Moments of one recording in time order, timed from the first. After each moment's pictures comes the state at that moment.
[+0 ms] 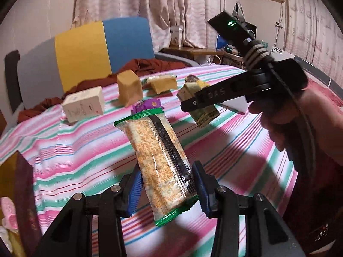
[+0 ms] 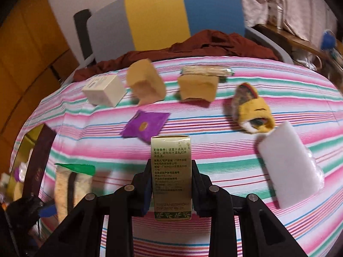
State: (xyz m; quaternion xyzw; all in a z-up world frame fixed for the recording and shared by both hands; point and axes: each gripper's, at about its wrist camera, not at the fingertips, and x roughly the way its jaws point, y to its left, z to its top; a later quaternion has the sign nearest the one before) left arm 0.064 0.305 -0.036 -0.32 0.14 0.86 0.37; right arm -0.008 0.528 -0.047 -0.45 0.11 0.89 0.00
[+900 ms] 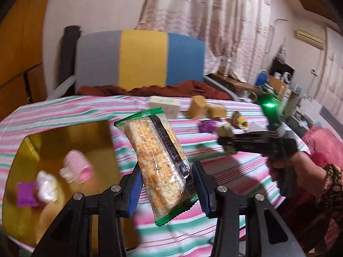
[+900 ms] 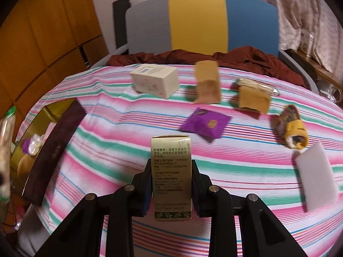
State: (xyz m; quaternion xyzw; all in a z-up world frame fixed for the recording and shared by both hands) left arm 0.083 0.136 0.026 -0.33 0.01 0.91 0.25; right arm 0.004 0.446 -0.041 -0.42 0.04 0.90 -0.08
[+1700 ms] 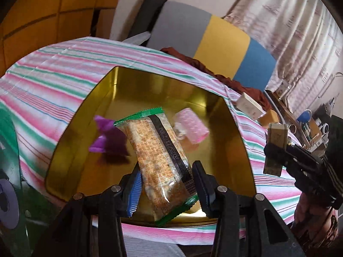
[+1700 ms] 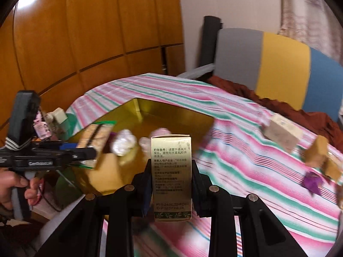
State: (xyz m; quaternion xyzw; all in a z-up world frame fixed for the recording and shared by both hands) left arm 0.049 -0.041 -0.026 -0.43 -0.14 0.89 0.10; right arm 0.038 0.220 0.004 -0.33 -0.05 0.90 -0.27
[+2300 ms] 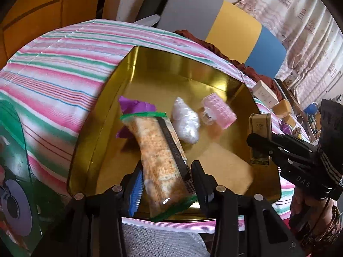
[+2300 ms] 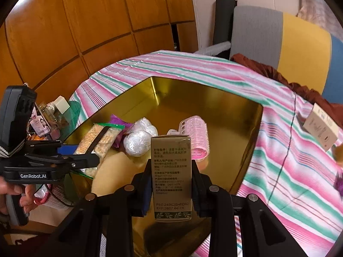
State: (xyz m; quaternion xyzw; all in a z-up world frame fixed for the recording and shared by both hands) left arm 0.036 -0.074 -0.051 -0.49 -0.13 0.86 0.09; right arm -0.002 0.152 -0.033 -0.41 -0.05 0.87 -0.29
